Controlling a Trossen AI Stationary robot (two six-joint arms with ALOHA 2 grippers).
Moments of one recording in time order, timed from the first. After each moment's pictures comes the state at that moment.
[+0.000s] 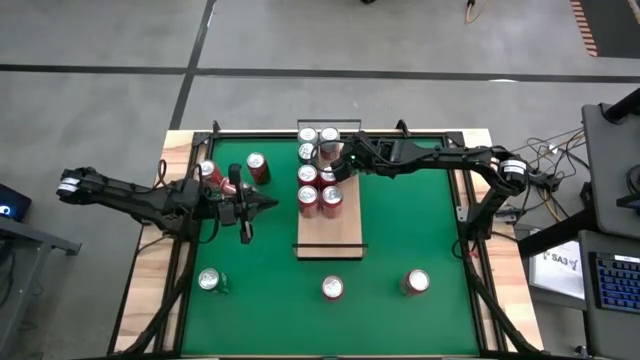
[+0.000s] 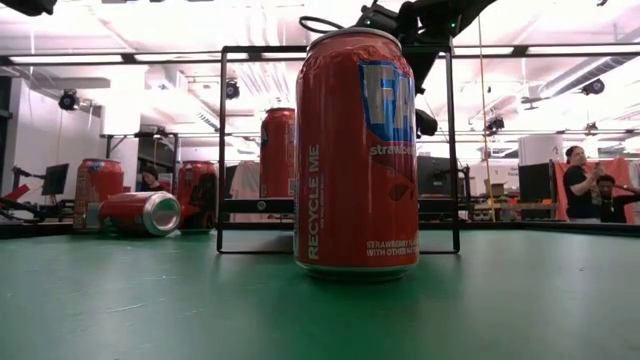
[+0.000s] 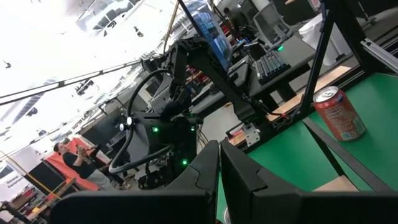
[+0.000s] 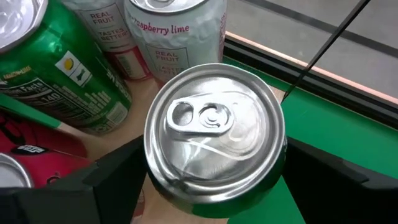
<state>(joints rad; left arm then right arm) -0.17 0.80 0.54 0.36 -0.23 0.69 -0.31 1.69 1.28 -0.48 0.41 0.61</state>
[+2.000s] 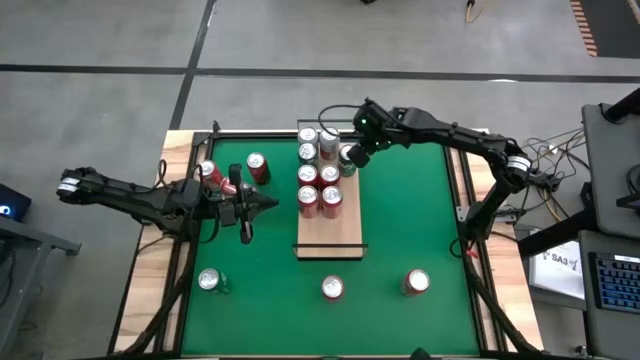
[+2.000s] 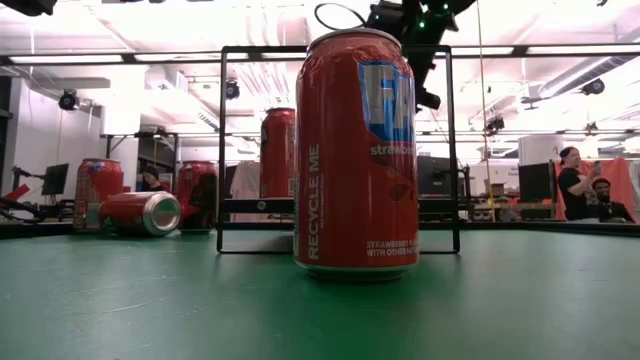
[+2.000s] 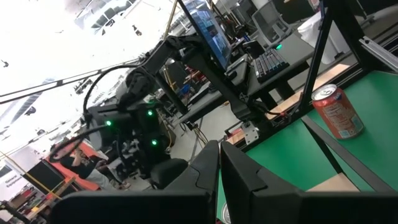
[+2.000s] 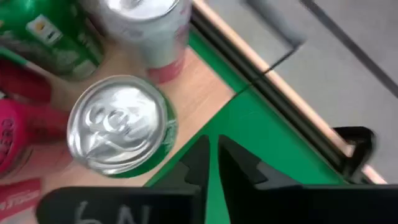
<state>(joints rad) -0.17 0.80 0.54 0.35 -0.23 0.69 -0.50 1.67 1.52 -0.87 0.18 0.19</state>
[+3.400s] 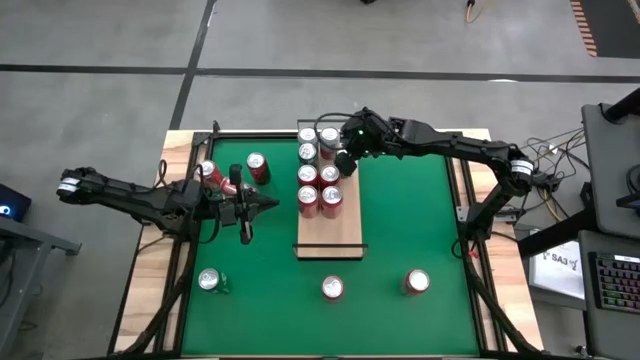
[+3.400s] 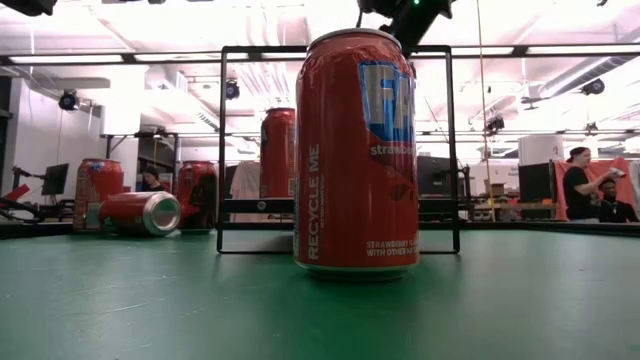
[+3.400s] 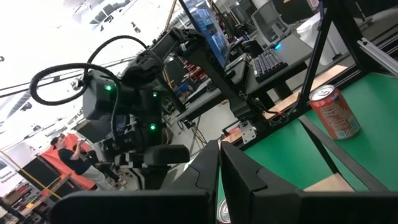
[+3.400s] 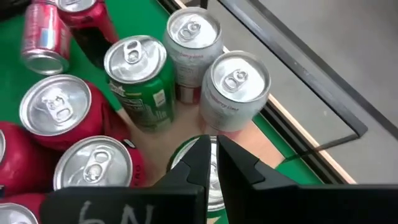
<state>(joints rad) -0.17 0.80 0.54 0.34 -0.23 0.67 -0.37 1.64 1.50 -0.64 0.20 0.16</state>
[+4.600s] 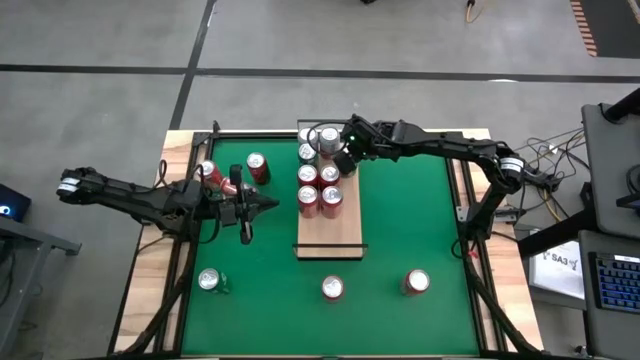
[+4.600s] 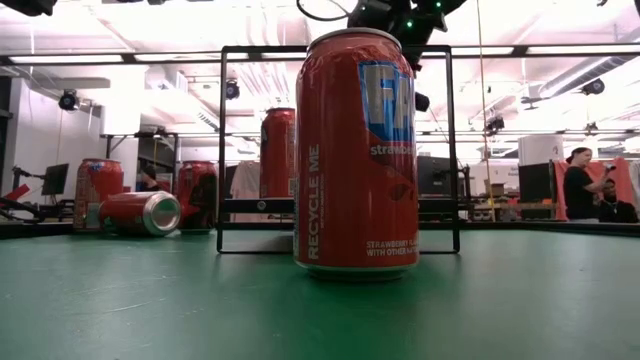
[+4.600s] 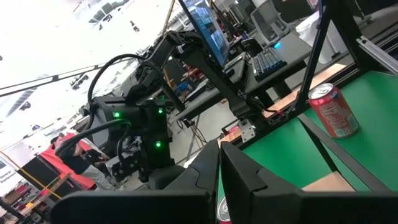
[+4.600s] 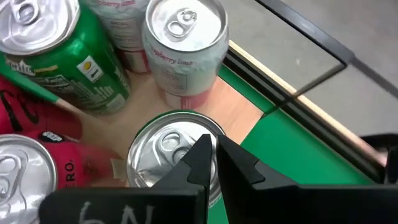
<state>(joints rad) -0.17 0.80 0.54 0.33 -0.23 0.67 -0.38 1.72 1.50 -0.76 0.30 0.38</state>
